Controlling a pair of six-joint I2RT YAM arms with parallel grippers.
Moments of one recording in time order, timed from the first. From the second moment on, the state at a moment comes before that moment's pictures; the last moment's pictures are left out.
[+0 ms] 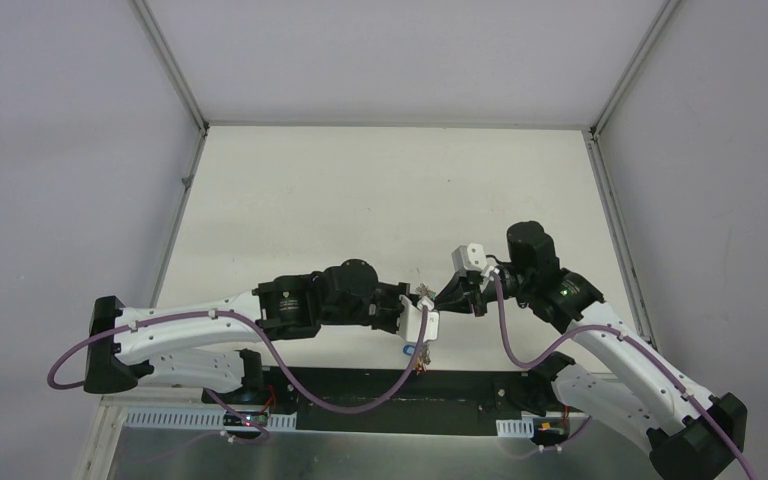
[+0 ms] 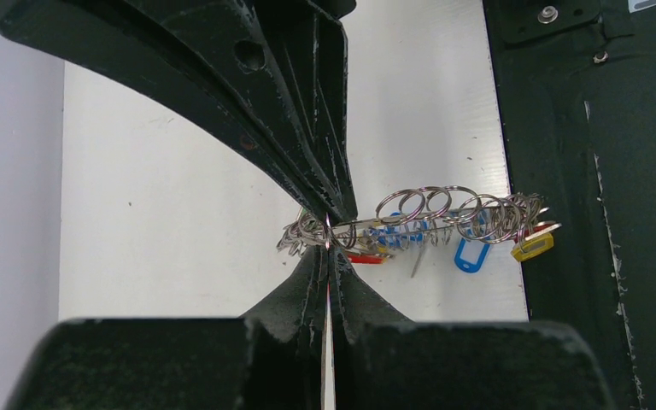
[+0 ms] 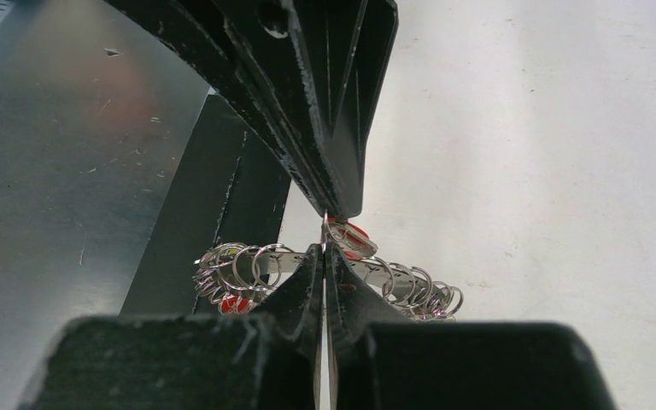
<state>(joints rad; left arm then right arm) -1.31 1.10 0.96 -0.25 0.03 0.56 0.62 0.84 0.69 -0.35 -1.08 -0.47</state>
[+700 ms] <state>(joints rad) -1.34 1.10 0.96 -0.25 0.01 0.57 0.62 0.84 0.69 -0.35 -1.06 -0.44</state>
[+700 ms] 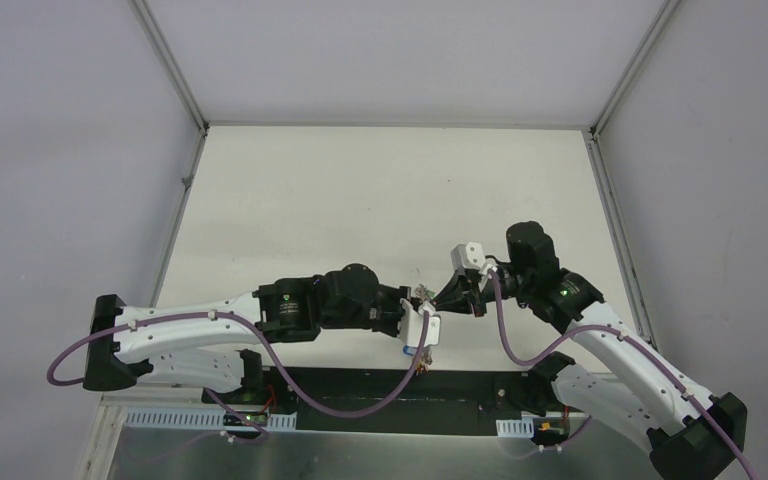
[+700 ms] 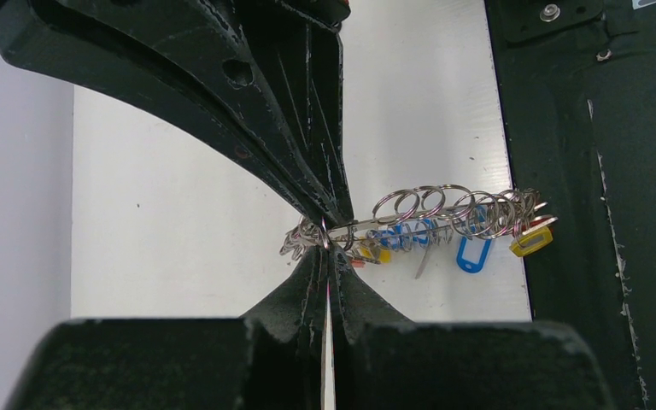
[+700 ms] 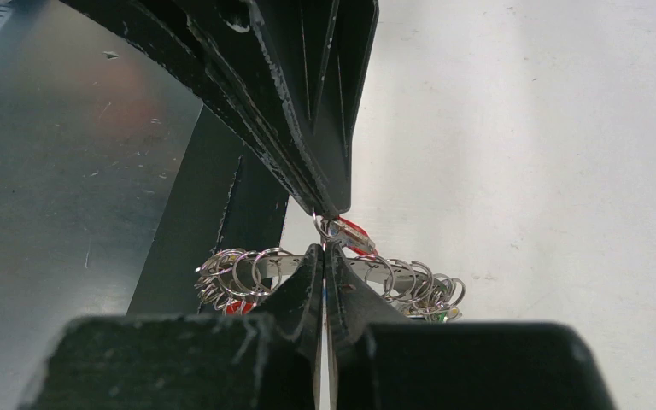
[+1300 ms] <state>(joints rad) -1.36 1.09 0.96 -0.26 -0.04 0.57 0.62 0.84 0.69 -0.36 -1.05 -0.44</state>
